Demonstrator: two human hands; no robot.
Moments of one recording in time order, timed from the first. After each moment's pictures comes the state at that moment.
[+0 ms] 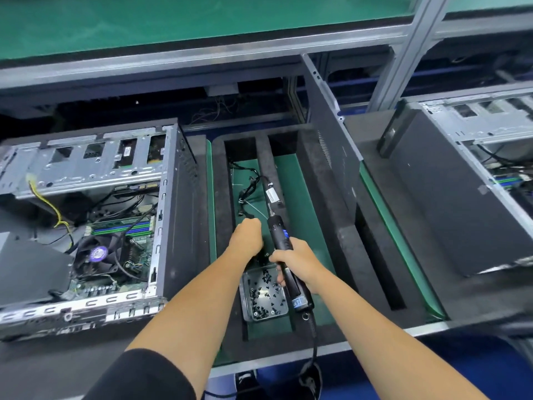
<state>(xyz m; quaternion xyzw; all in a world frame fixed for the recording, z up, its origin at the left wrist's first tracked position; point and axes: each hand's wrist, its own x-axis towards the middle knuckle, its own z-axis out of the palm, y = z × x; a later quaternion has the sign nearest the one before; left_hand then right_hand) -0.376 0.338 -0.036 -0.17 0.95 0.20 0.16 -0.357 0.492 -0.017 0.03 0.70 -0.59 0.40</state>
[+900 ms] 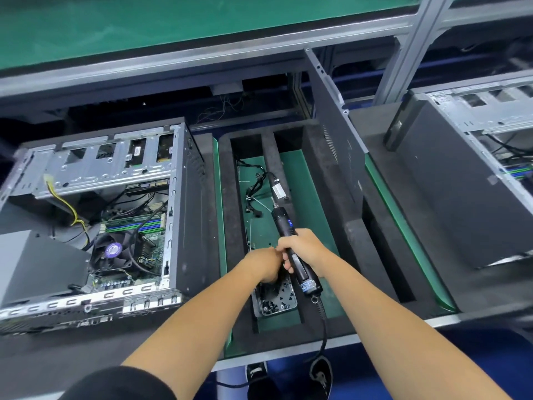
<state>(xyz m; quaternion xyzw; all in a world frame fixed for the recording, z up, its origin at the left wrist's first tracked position) -0.333 0.363 -0.036 0.05 0.93 0.00 0.36 -0.370 0.484 -0.008 0.05 0.69 -0.58 0.43</state>
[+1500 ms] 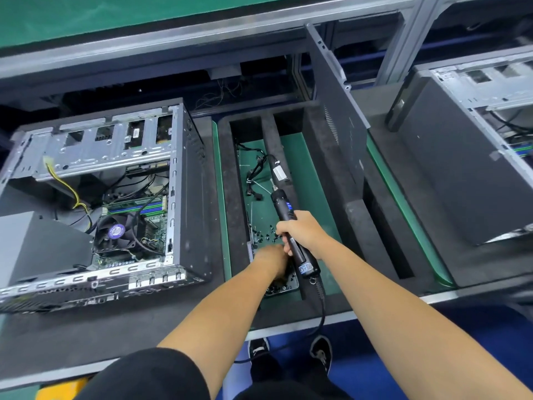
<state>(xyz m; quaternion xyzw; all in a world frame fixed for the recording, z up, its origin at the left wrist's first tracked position) -0.310 0.388 -0.064 0.03 0.92 0.00 0.39 -0.361 0.481 -0.015 0.03 0.72 -0.57 0.39</state>
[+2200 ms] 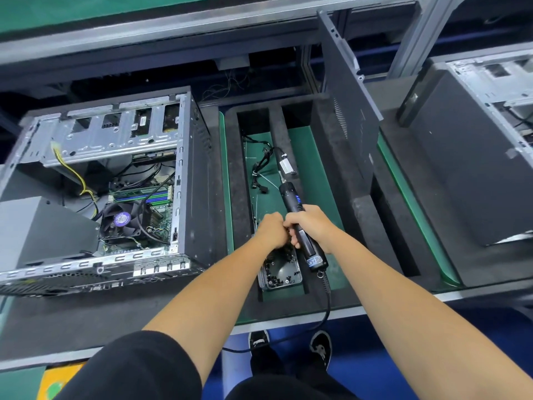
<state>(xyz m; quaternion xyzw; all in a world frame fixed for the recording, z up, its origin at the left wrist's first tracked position) -0.333 0.372 -0.041 -0.15 0.94 0.22 0.22 -0.364 0.486 -0.012 0.04 0.70 -0.58 0.41</state>
